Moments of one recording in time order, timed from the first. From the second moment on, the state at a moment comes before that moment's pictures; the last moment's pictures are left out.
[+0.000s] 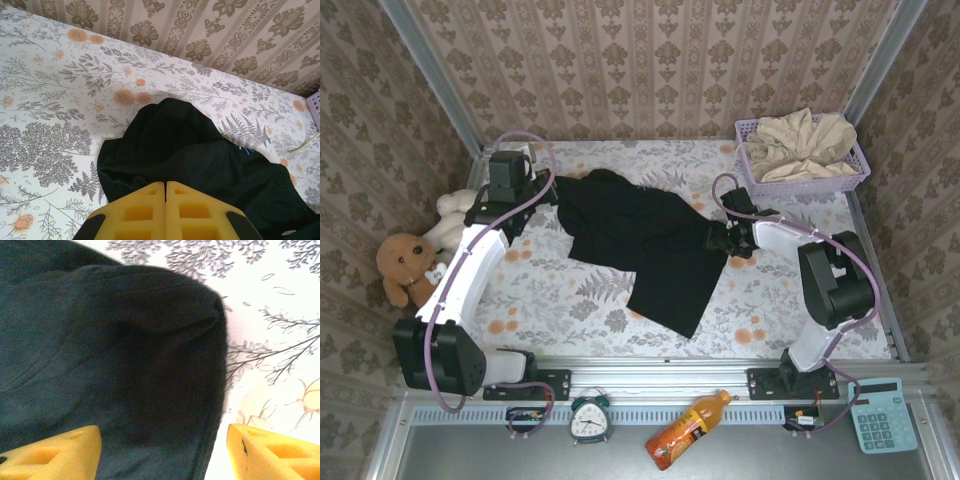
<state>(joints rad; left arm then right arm) -0.19 1.30 1.16 -0.43 0.05 -0.38 0.26 1.74 1.02 -0.45 -0.01 0.52</state>
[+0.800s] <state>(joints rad) -0.11 1.37 1.32 -0.42 0.07 -0.38 0.25 1.97 1.61 -0.59 0.07 0.32</state>
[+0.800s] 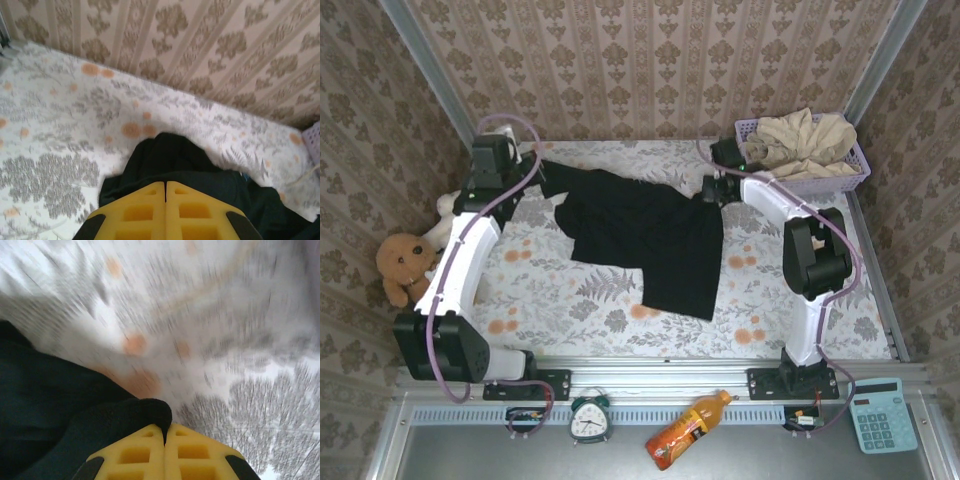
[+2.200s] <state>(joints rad) -0.69 0.89 0.71 -0.36 0.29 -0.65 0.40 1.50 0.94 -0.52 -0.08 0.61</state>
